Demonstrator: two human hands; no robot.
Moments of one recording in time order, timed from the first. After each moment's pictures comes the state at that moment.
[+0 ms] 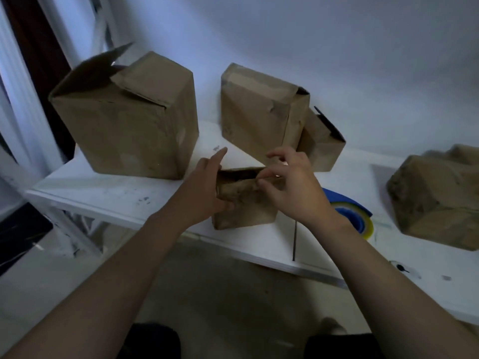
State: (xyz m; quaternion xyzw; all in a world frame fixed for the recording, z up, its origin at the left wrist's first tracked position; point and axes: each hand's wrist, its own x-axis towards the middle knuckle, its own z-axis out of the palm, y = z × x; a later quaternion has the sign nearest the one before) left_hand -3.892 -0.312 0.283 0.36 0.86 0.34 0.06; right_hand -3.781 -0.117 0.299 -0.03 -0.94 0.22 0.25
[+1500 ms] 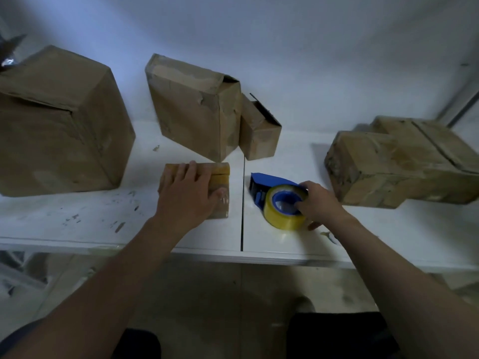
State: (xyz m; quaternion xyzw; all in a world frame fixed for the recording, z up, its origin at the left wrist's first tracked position) left_hand -3.857 -0.219 0.265 0.41 0.91 0.04 -0.06; right_hand -3.679 0.011 0.260 -0.44 -0.85 0.30 0.00
